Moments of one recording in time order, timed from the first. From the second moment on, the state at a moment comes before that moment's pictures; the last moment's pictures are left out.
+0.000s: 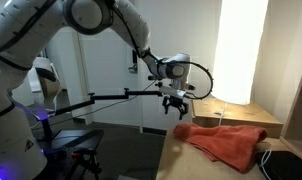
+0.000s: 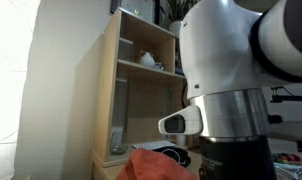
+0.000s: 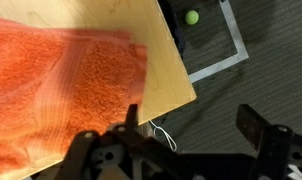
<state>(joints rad) 0.26 0.76 0.21 -1.56 -0.17 2.16 -0.32</state>
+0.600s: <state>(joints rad) 0.26 0.82 0.18 -1.47 -0.17 2.16 -0.29</state>
